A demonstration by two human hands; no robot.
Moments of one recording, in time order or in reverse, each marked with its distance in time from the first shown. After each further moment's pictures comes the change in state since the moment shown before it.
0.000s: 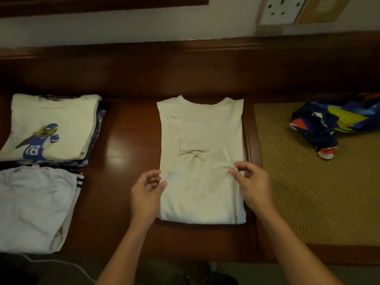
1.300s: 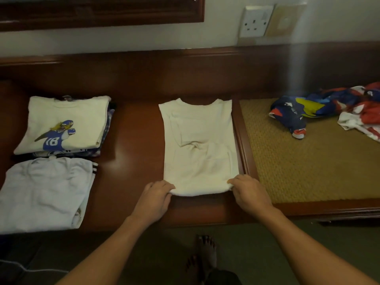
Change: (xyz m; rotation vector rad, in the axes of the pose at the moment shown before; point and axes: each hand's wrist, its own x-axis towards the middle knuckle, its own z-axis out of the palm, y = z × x) left_hand -0.037 -0.054 -0.067 0.887 -0.450 0.738; right_hand -0.110 0.023 -0.026 -0.826 -0.249 -0.438
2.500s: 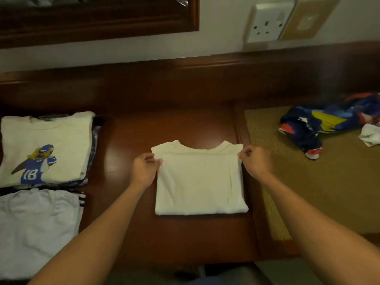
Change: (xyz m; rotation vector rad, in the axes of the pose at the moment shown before) left_hand 0.194 -0.021 -0.059 -0.592 0.199 -0.702; right_hand 0.190 0.051 -0.049 0.407 0.036 0.585
